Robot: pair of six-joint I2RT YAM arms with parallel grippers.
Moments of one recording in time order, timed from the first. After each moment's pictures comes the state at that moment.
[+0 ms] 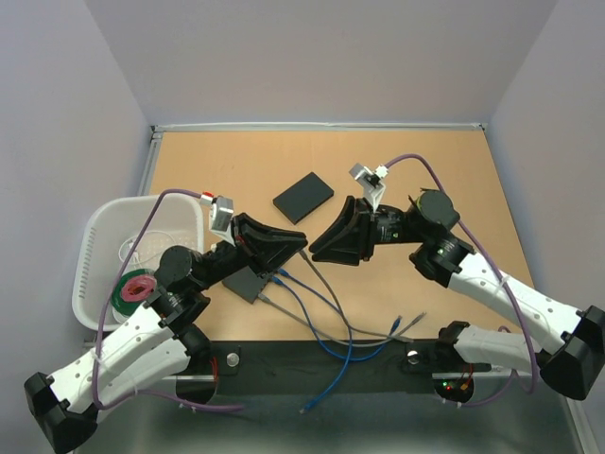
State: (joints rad) left arm -0.79 0.62 0.57 0.43 0.37 -0.61; right arm 0.77 1.06 0.90 0.44 -0.86 0.76
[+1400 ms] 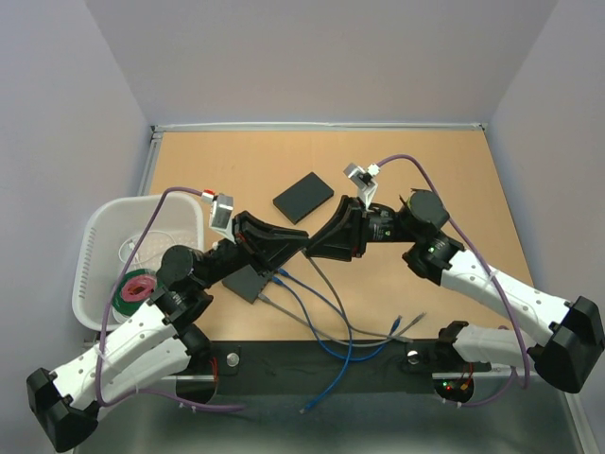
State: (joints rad) left arm -0.79 0.65 0.56 0.51 0.39 -0.67; right arm 0.77 1.12 0.87 0.50 -0.82 0.81
